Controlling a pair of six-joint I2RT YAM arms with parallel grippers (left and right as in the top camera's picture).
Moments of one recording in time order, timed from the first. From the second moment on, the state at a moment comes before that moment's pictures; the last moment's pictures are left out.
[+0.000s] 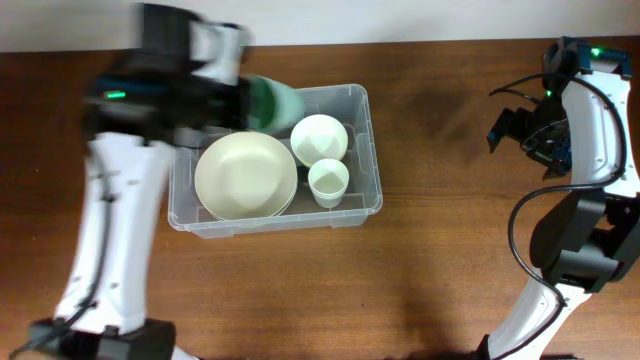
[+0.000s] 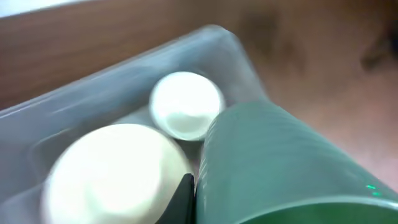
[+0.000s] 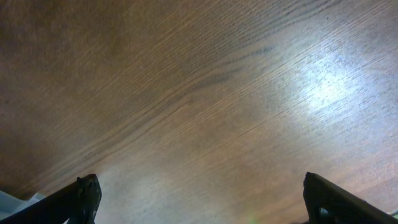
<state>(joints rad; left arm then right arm) -0.24 1.72 2.00 -1.21 0.30 0.03 -0.25 2.10 2.00 -1.55 0.01 0.39</state>
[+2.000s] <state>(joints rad) -0.30 1.82 2.01 -1.33 -0.17 -0.09 -0.25 2.10 2.00 -1.55 0.01 0.39</state>
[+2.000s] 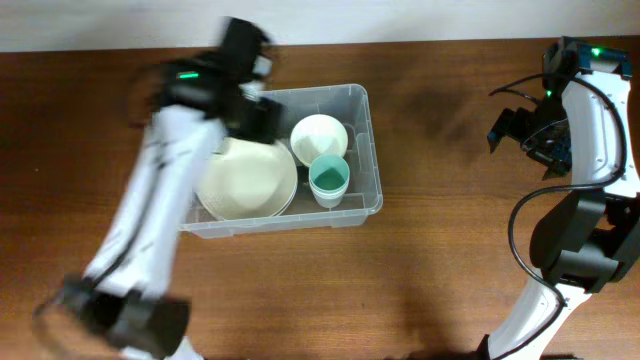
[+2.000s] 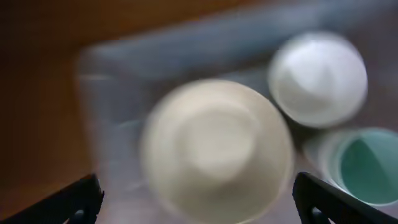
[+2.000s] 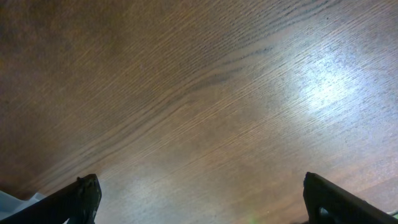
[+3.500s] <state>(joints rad) 0.12 1.52 1.28 -0.93 0.23 -0.07 -0.25 2.10 2.00 -1.55 0.01 0.39</state>
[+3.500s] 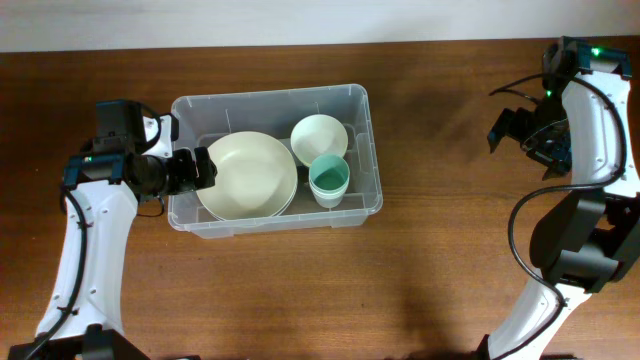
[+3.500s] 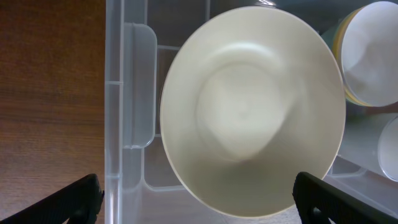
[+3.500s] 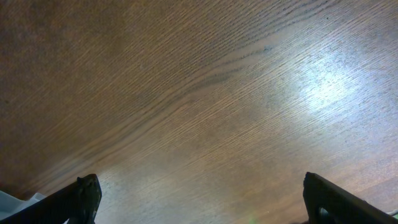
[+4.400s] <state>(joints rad) -0.09 0.88 0.42 0.18 0.24 0.30 -0.25 2.10 2.00 -1.55 0.01 0.39</state>
